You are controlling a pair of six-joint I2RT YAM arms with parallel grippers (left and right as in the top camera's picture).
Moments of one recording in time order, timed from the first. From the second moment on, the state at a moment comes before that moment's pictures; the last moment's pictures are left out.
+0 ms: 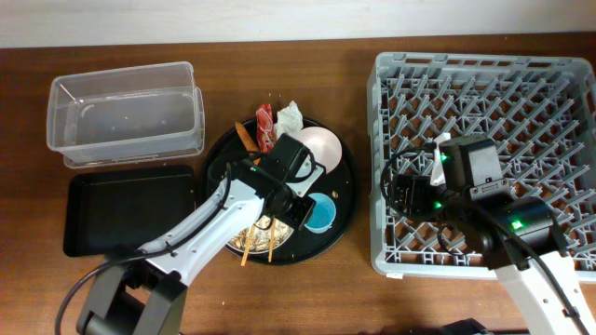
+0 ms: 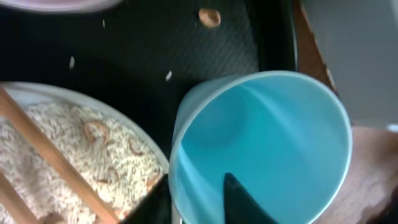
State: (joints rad) left arm -0.59 1.69 1.14 -0.73 0.24 -0.02; right arm 0.26 1.09 1.15 -1.07 -0.02 0.34
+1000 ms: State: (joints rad) left arm -0.02 1.59 1.47 -0.97 1.52 0.10; right arm 0.34 1.29 1.15 -0.13 -1.13 0.13
